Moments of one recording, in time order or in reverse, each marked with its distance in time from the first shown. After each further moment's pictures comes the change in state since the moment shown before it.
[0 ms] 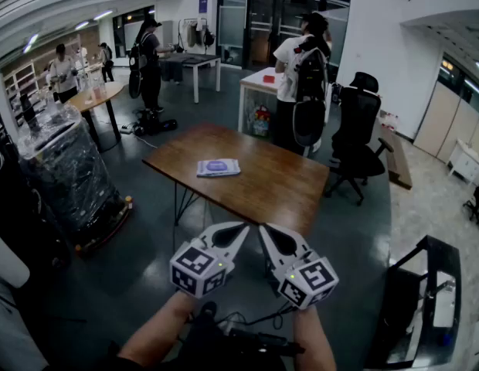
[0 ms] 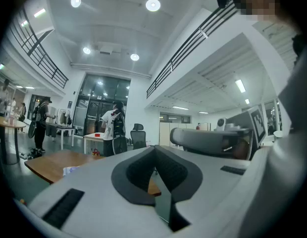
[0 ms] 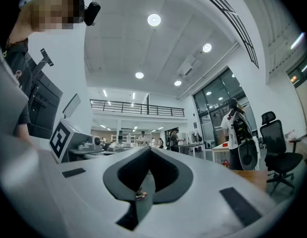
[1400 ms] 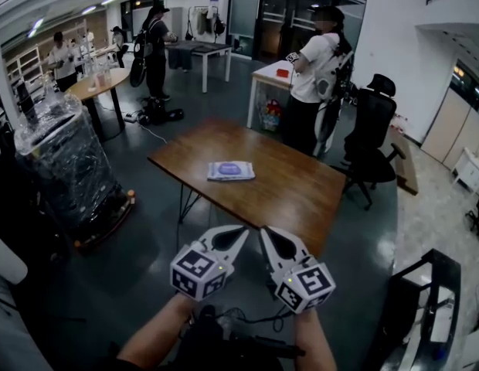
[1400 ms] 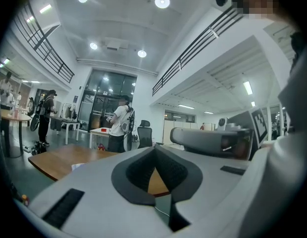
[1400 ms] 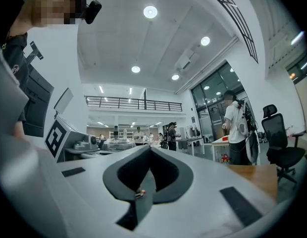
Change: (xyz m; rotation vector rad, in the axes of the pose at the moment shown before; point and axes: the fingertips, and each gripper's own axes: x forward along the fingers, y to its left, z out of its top) left arm 0.011 0.095 -0.015 -0.058 0.033 0.035; right arm 0.092 -0.023 -0.027 0.027 0.057 -0.026
